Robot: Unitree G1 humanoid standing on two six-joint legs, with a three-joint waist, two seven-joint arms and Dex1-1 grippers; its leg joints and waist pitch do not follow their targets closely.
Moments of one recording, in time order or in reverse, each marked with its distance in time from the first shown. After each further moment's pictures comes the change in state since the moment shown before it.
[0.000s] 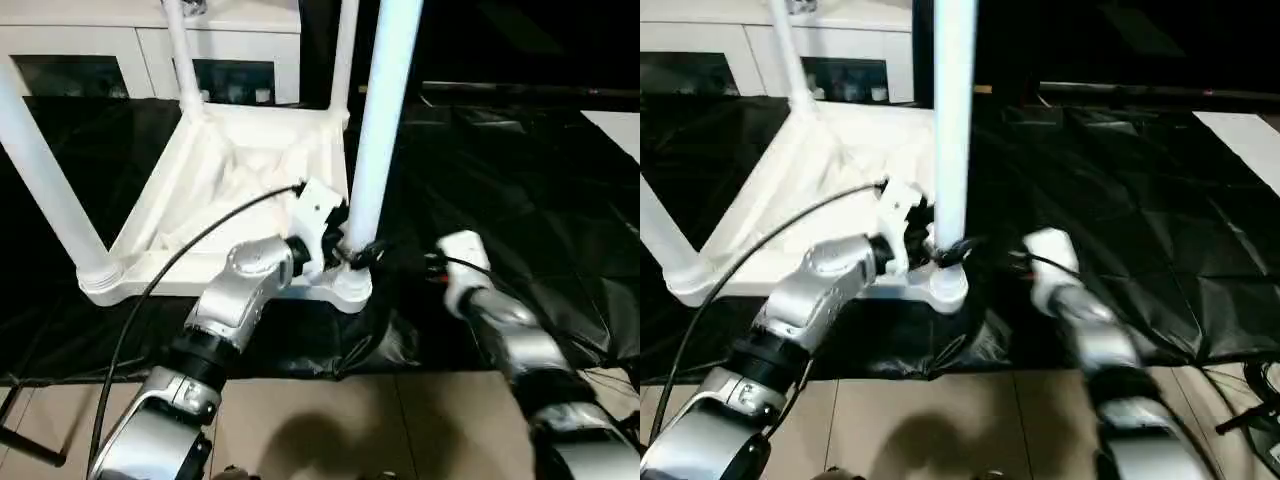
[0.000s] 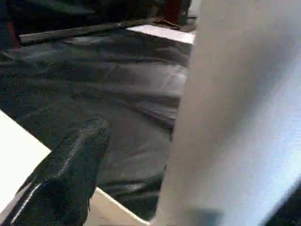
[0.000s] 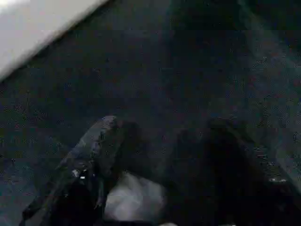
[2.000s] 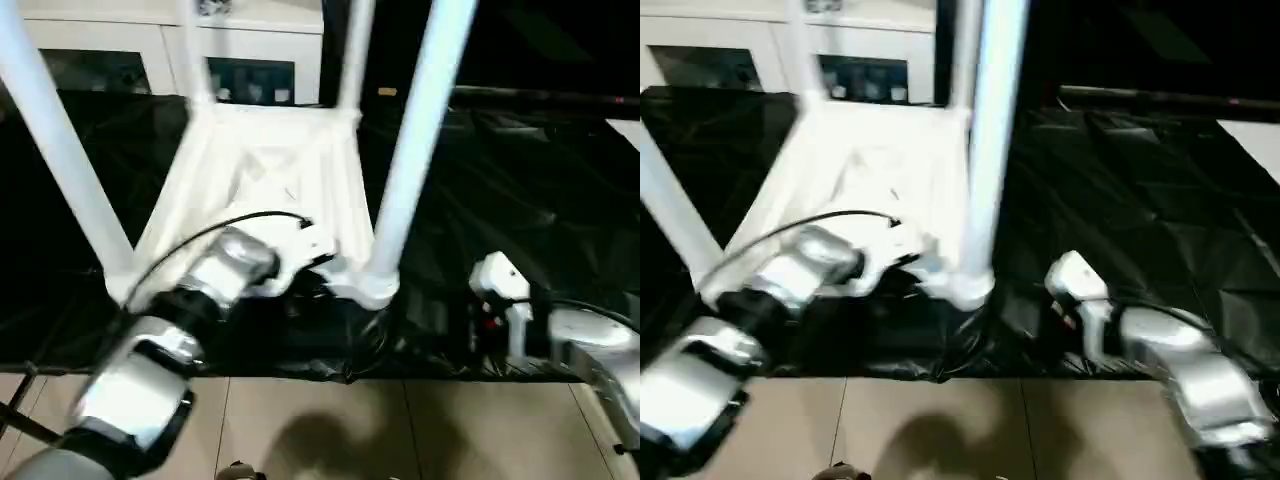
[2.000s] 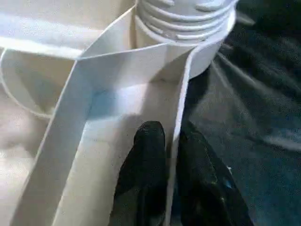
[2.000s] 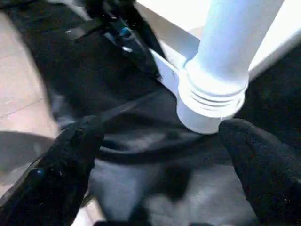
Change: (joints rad) left arm -0.219 0.104 -0.167 0.372 0.335 0.087 -0.303; right arm 0.326 -0.319 0.104 -0.843 0.254 0.418 0.518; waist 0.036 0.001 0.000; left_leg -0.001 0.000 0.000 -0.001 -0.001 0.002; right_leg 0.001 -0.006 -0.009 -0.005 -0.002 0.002
